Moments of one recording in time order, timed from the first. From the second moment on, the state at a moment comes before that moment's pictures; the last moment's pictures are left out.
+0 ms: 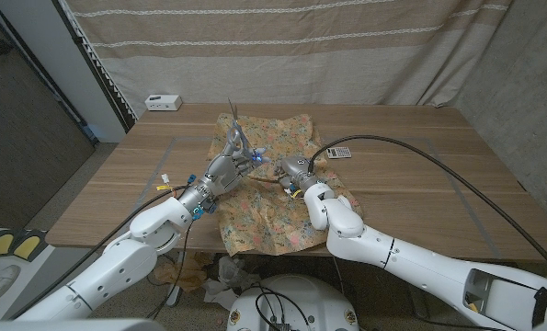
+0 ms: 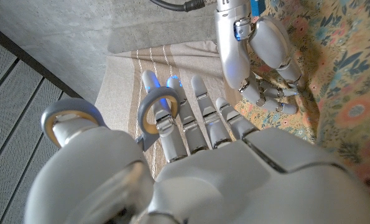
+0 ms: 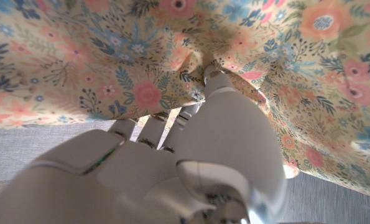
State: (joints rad) left arm 1.30 0.80 0.27 -1.94 -0.92 -0.20 -0.23; left_hand 0.64 -0.13 -0.34 -0.10 0.36 1.01 -0.06 0.21 0.20 0.63 -0.11 0.86 1.00 0.56 -0.05 0.34 0.71 0.26 -0.03 0.20 0.19; right arm -0.70 -0.49 -1.07 -1.78 -0.74 -0.67 -0.04; right_hand 1.24 0.19 0.11 -0.11 0.35 0.69 -0.18 0.37 0.20 0.85 -0.18 0.67 0.35 0.70 -0.07 0.62 0.39 0.29 0.07 0.26 0.20
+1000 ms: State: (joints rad) left arm 1.28 0.79 0.28 -1.93 -0.92 -0.21 -0.24; left_hand 0.64 -0.13 -0.34 -0.10 0.37 1.01 -0.06 0.21 0.20 0.63 -0.11 0.87 1.00 0.57 -0.06 0.33 0.71 0.26 -0.03 0.20 0.19; right arm -0.74 -0.51 -1.03 -1.80 -0.85 -0.56 -0.21; right_hand 1.28 0.17 0.14 -0.12 0.31 0.91 -0.19 0.42 0.20 0.87 -0.16 0.67 0.35 0.71 -0.07 0.58 0.37 0.30 0.07 0.27 0.21
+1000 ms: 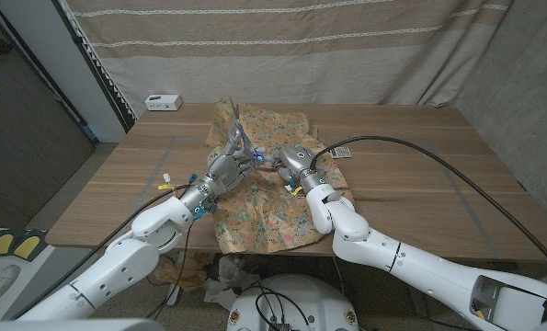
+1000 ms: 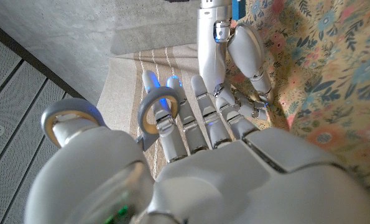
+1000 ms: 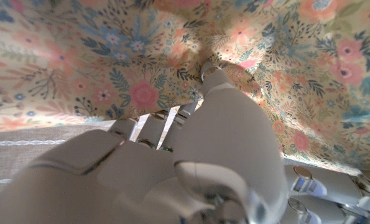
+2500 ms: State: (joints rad) left arm 1.31 0.80 0.27 -1.94 -0.94 -0.21 -0.24; left_hand 0.64 -0.13 -0.34 -0.10 0.37 1.01 -0.06 0.20 0.20 0.63 -0.11 0.87 0.99 0.58 -0.06 0.33 0.71 0.26 -0.04 0.20 0.19; right arm -0.68 -0.54 -0.96 -1.70 -1.06 -0.51 -0.25; right_hand 1.27 0.17 0.14 -0.12 0.30 0.93 -0.19 0.42 0.20 0.88 -0.15 0.67 0.35 0.71 -0.07 0.57 0.36 0.30 0.04 0.28 0.21
